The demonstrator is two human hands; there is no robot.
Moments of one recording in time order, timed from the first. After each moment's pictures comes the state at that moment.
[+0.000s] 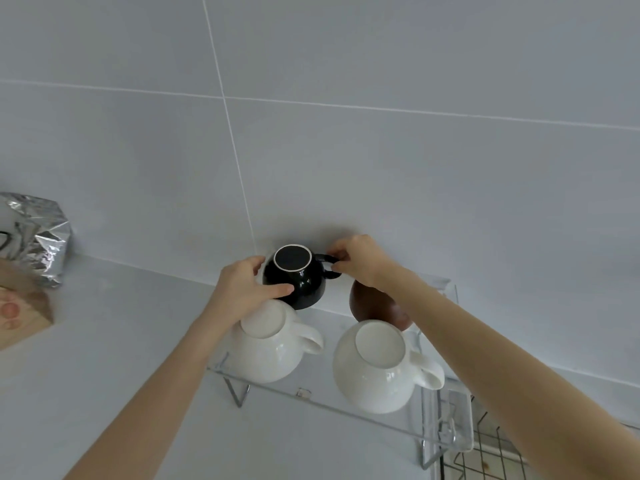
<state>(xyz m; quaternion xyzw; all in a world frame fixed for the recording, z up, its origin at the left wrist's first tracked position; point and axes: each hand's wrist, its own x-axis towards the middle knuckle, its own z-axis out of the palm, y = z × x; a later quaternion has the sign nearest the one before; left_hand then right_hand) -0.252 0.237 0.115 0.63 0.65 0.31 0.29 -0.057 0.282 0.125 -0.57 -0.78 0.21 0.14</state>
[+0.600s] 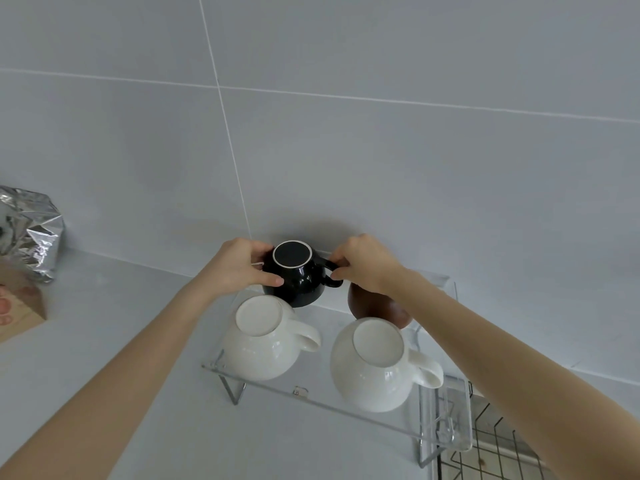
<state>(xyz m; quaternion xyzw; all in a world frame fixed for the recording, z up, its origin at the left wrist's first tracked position) -0.268 0.268 0.123 0.70 0.57 0.24 0.37 -0.054 0.271 0.127 -0.56 -0.81 0.15 0.09</state>
